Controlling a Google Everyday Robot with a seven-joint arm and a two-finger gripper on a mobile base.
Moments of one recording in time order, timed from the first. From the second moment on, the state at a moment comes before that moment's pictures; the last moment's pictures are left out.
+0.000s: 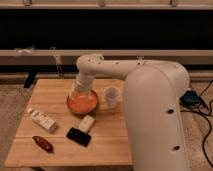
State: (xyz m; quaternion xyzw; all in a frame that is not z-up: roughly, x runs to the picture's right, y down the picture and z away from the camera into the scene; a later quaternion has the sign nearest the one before) arm -0.152 0.045 0.823 -0.38 0.09 0.64 0.66
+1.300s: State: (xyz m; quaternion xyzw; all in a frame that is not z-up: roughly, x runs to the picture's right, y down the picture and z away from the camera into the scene) arm -0.264 0.134 0.717 -0.36 0.04 0.49 0.79
